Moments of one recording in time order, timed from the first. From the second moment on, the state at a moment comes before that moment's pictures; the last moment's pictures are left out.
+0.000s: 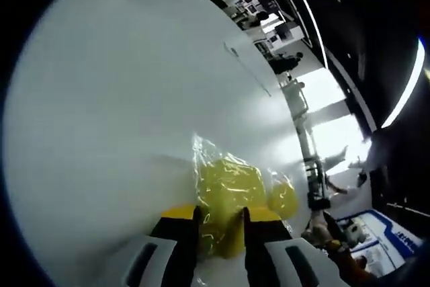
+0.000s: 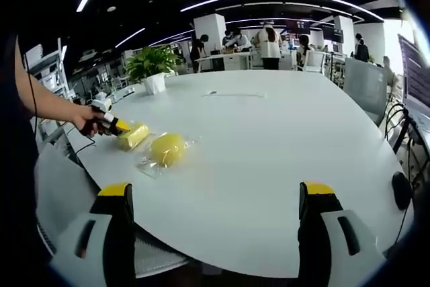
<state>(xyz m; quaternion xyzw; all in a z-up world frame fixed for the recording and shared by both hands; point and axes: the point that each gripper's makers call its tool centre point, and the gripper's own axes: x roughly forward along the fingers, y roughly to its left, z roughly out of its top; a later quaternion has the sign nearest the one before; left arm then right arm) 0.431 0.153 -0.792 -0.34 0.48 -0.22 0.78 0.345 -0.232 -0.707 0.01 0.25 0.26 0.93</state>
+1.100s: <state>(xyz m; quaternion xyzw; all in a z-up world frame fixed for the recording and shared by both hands) 0.430 0.156 -0.758 -0.38 0.41 -0.23 0.80 0.342 -0.224 -0.709 0.01 0.25 0.27 0.93</state>
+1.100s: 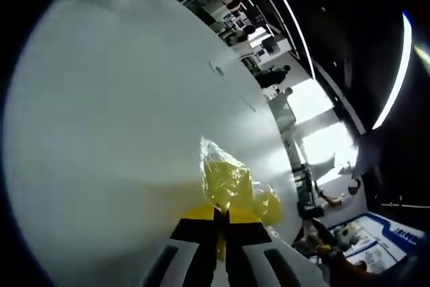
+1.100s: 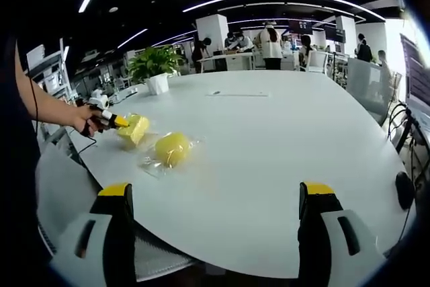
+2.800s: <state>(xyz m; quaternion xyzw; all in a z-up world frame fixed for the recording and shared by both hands) 0.438 0.140 -0.544 -0.25 0.11 -0.37 0.89 0.371 -0.156 -0.617 0.02 0.17 0.35 0.92</state>
